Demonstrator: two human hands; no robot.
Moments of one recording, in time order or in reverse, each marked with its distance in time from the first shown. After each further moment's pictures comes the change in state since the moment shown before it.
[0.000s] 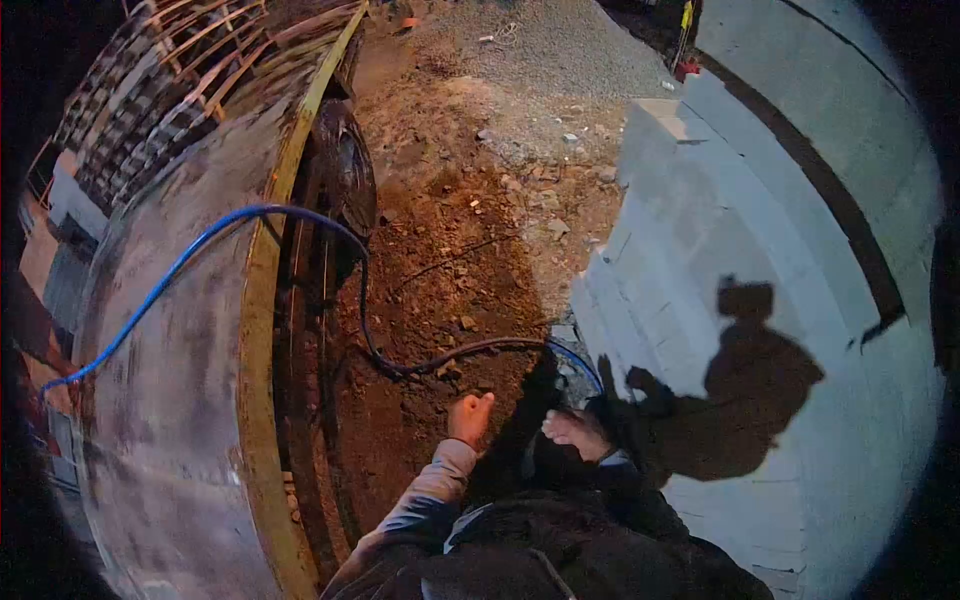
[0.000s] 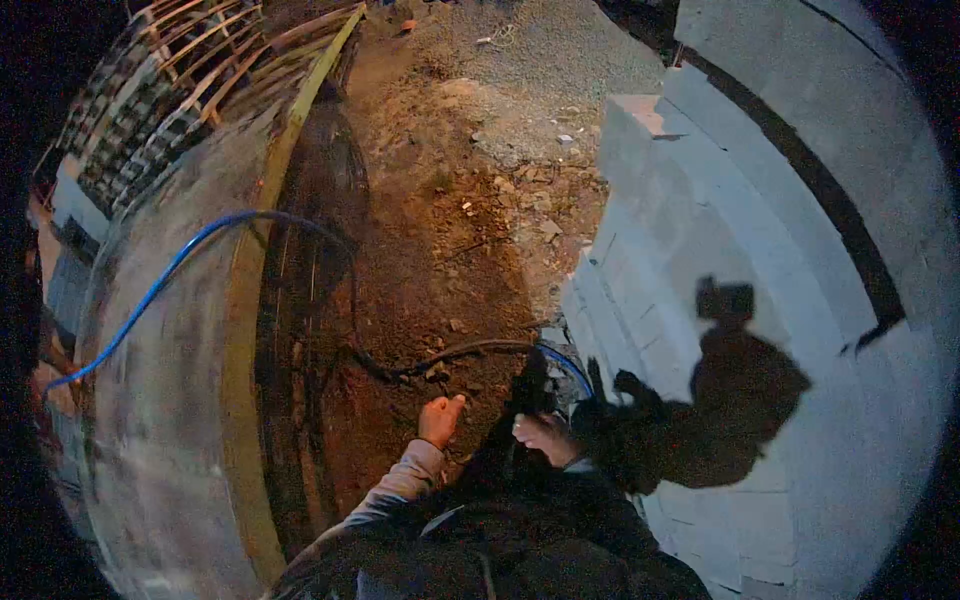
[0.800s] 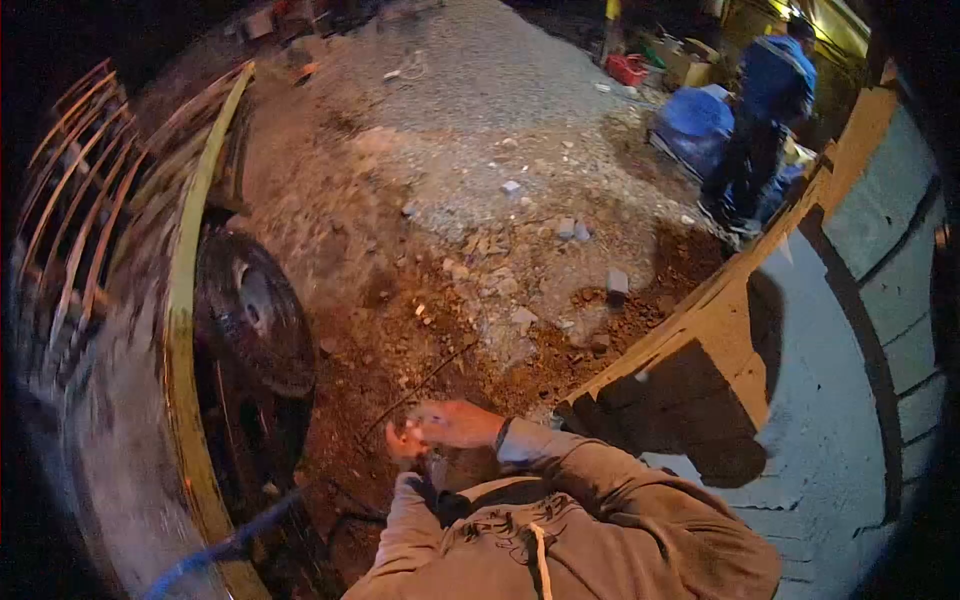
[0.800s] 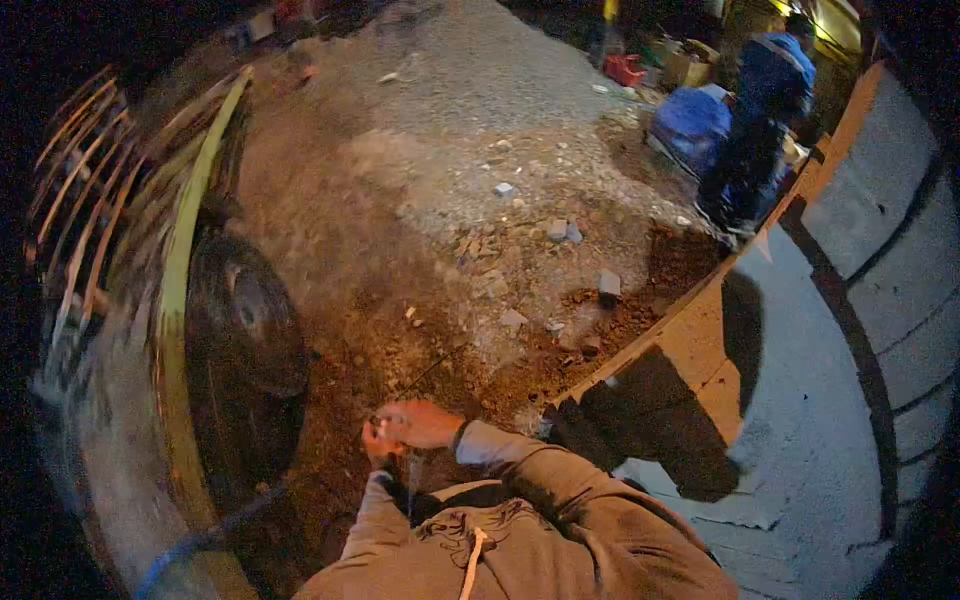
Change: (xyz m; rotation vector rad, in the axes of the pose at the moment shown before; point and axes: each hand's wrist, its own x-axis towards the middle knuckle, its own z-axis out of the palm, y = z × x) left_hand 0.506 0.121 -0.017 -1.309 -0.230 -0.352; right_hand 0.427 -0.408 0.018 -1.032 -0.262 -0.519
